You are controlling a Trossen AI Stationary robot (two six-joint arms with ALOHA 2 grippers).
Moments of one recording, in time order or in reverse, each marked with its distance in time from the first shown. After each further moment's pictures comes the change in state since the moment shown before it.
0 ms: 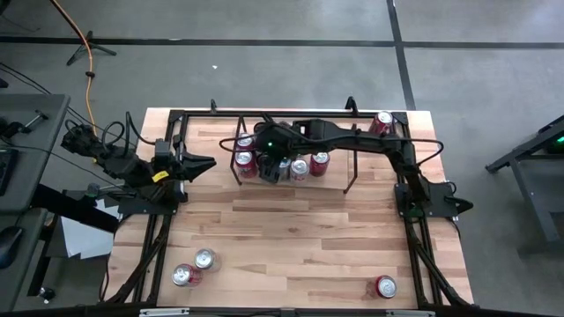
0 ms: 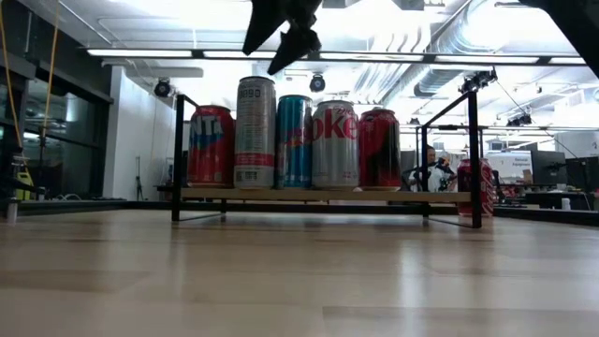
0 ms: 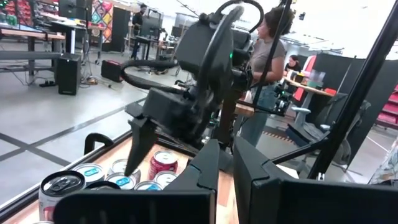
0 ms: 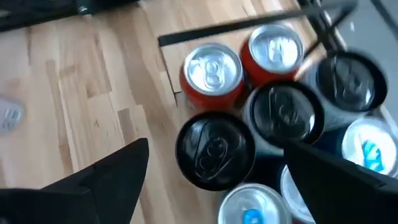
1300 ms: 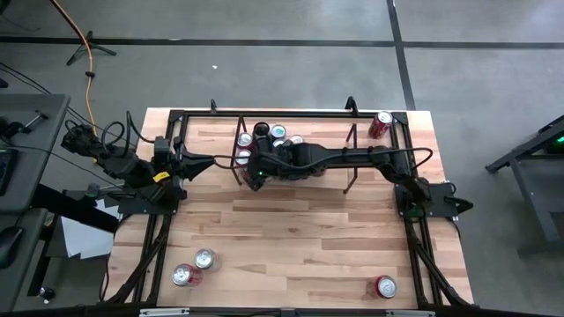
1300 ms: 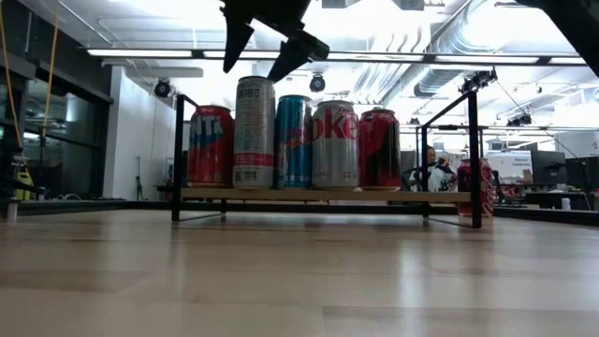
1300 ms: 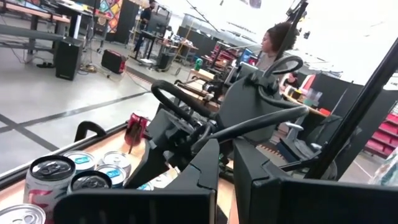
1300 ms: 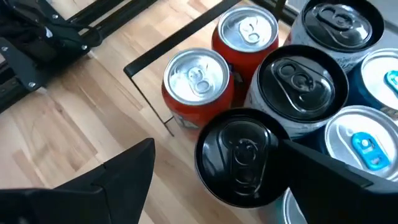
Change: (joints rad) left arm 0.001 0.003 0.000 0.010 -0.027 -0.133; right arm 0.112 0.087 -0.007 0.050 0.291 0.519
